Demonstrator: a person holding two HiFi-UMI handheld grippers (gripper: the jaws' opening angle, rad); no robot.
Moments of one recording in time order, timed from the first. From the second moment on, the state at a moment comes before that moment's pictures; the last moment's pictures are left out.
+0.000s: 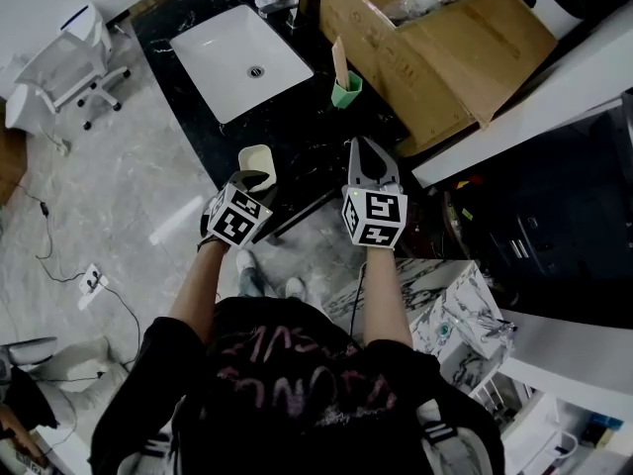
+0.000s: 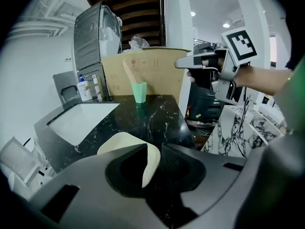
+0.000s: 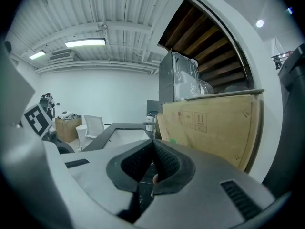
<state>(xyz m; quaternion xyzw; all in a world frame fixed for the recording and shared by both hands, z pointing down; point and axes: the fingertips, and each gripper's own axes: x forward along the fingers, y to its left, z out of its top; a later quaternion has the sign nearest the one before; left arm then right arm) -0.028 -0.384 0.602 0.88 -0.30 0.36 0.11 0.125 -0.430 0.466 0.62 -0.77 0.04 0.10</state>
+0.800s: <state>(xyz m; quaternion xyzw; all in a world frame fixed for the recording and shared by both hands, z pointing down) -0.071 -0.424 0.444 0.87 -0.45 0.19 0.02 0.108 -0.426 0.443 0.60 -0.79 0.03 0.08</state>
